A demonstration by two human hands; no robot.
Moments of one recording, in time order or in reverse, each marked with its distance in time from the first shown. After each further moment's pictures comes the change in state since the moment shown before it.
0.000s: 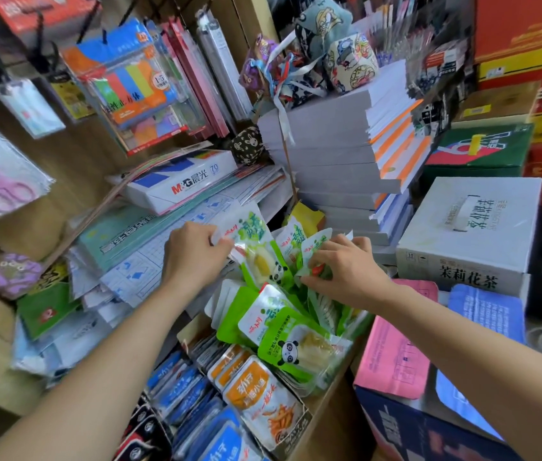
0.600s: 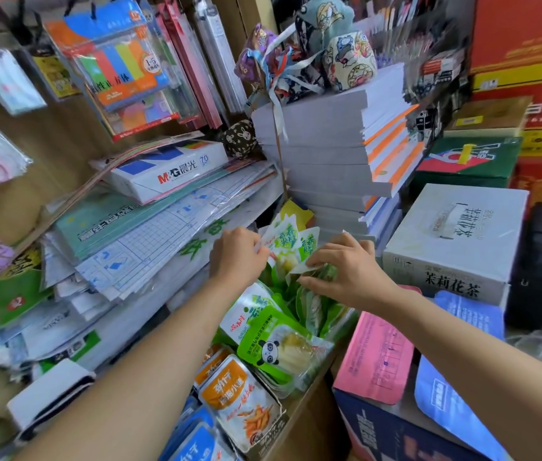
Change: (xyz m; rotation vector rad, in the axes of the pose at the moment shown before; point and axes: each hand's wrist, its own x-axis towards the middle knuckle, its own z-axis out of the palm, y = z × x) left_hand 0.003 0.030 0.086 0.038 -0.090 0.045; right_hand -0.011 0.024 -0.009 0.088 0.015 -0.010
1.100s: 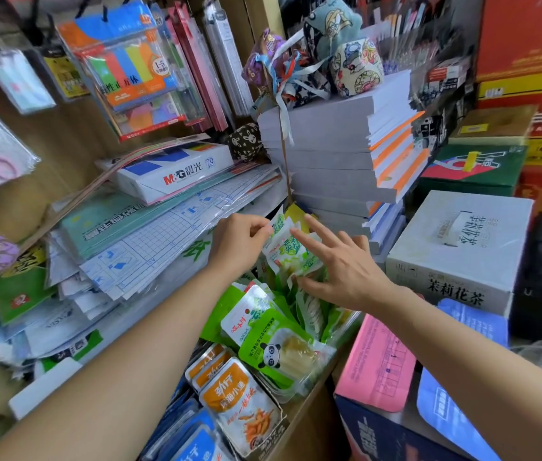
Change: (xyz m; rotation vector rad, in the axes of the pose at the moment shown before) left_hand 0.017 0.003 -0.017 -0.260 0.030 0.025; right_hand 0.013 -0.016 -0.007 -0.202 -0.058 -0.038
